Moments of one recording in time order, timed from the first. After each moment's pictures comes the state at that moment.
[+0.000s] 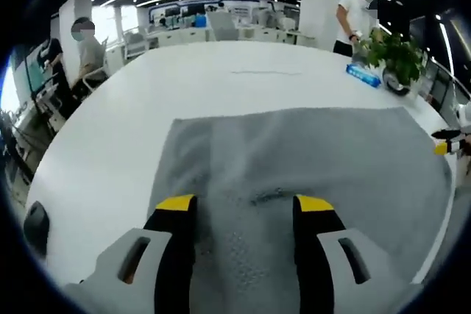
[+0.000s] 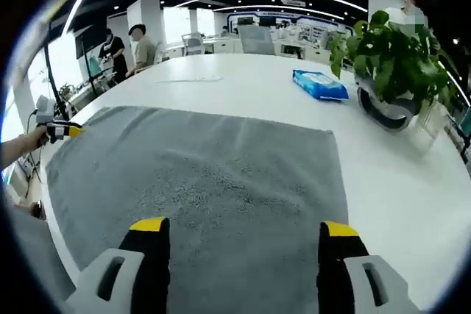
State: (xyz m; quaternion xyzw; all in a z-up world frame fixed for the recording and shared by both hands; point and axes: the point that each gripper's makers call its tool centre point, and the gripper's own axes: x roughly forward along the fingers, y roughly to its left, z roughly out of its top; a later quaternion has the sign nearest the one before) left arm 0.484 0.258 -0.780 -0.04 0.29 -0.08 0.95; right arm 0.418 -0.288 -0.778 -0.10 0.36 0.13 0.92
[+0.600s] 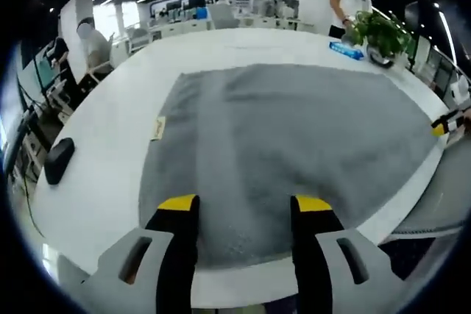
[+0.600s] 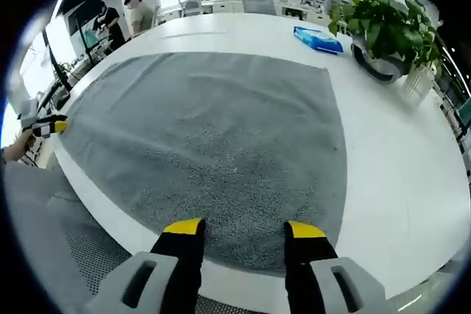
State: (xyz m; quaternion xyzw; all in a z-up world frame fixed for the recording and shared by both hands) left arm 0.346 0.250 -0.811 0.04 0.36 -0.08 0.93; right arm 0.313 -0.279 -0.817 -0.07 0.49 0.14 0.86
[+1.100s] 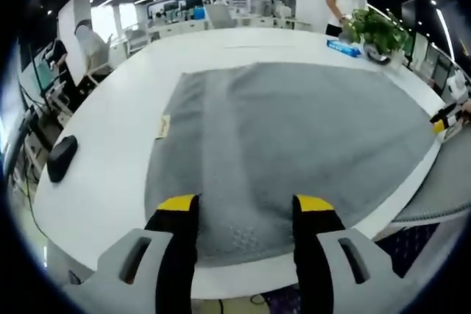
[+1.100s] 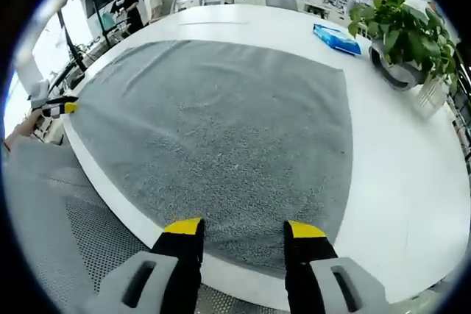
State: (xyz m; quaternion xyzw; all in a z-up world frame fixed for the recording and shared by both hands) left arm 0.341 0.258 -0.811 0.02 0.36 -0.08 0.93; right arm 0.304 -0.283 -0.817 -0.10 0.50 0.18 0.84
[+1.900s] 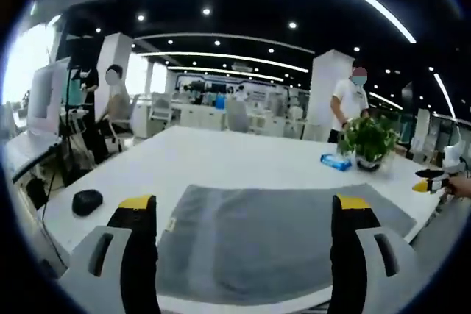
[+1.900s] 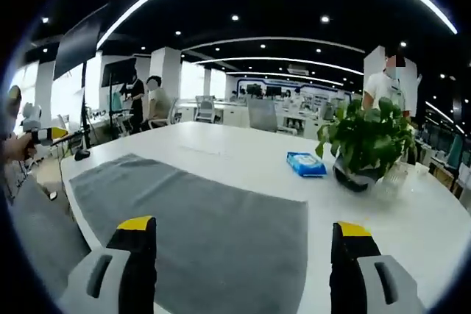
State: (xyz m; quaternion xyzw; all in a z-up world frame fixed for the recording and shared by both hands) left arm 0.318 0.224 -0.627 -0.06 0.07 -0.04 0.99; right arm 0.350 -0.272 -0.672 -0.09 0.16 0.17 0.97
